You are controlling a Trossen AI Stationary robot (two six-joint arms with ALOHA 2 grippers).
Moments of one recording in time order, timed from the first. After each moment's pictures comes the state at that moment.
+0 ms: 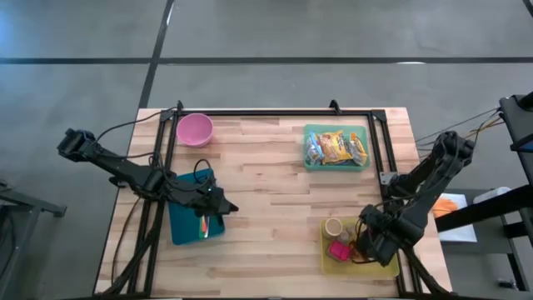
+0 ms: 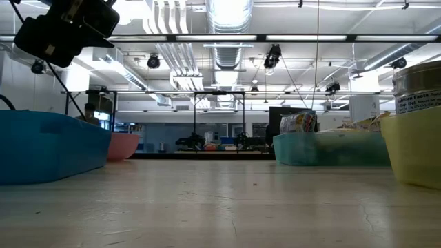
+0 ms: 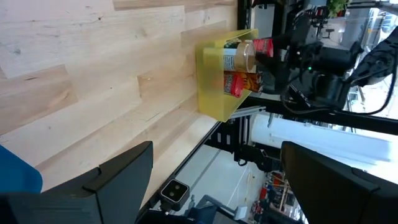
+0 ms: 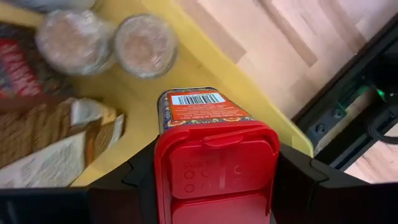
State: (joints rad) left arm -0.39 1.03 0.63 -0.10 -0.16 -1.70; right arm 0.95 1.38 0.98 -1.24 0.03 1.80
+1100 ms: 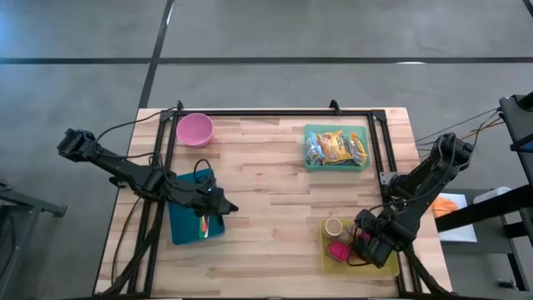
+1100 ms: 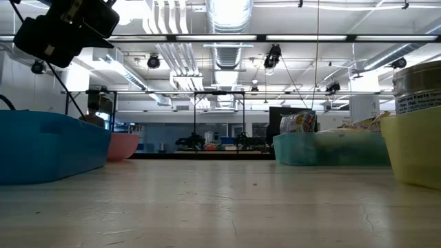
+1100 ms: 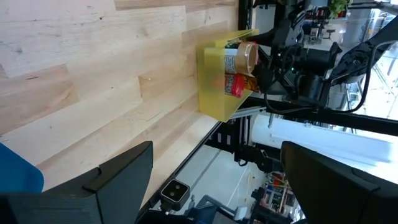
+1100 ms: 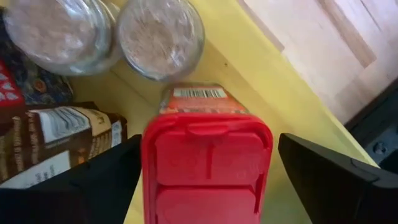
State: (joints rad) left arm -0.39 1.03 0.63 -0.11 -0.16 -1.71; right arm 0.95 1.42 0.85 -1.03 0.04 1.80
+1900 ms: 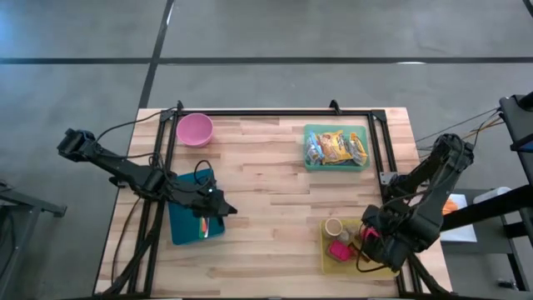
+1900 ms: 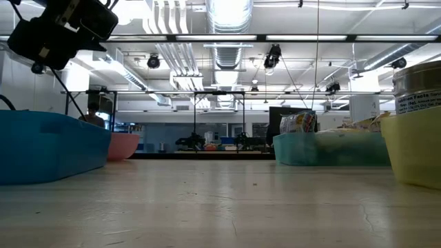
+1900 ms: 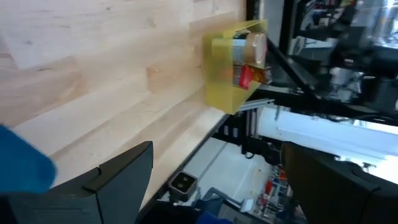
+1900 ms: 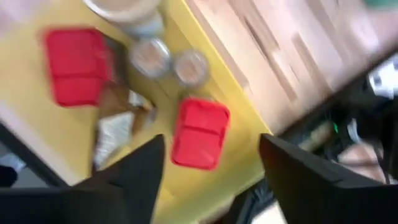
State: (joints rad) left arm -0.39 1.03 0.63 -0.12 -0.12 -1.70; right arm 0.96 1.42 1.26 -1.49 0.11 1.64
